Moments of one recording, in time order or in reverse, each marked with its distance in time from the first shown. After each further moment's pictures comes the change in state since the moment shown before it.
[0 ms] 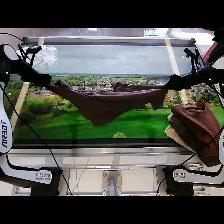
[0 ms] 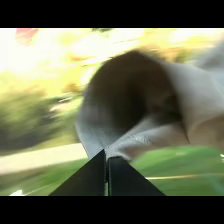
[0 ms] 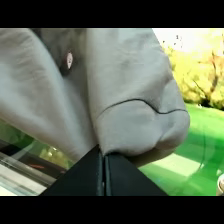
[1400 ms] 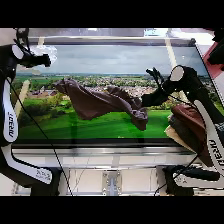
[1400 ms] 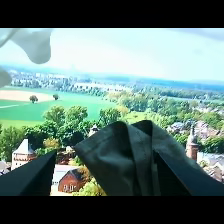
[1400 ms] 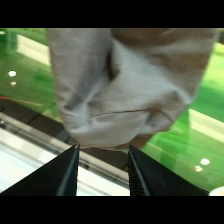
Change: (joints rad) left arm 0.000 -0.118 0.130 -0.045 0.492 -0.181; right arm 0.403 0.013 -0.126 -0.275 -0.033 0.201
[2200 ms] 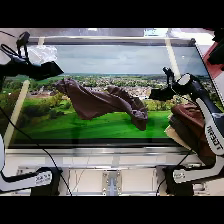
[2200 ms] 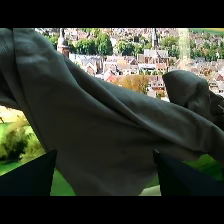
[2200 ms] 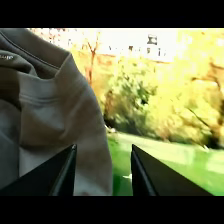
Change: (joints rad) left arm 0.000 0.349 -0.394 -0.438 -0.222 0.089; right arm -0.256 -0.197 -0.097 0.220 -0.389 -0.168
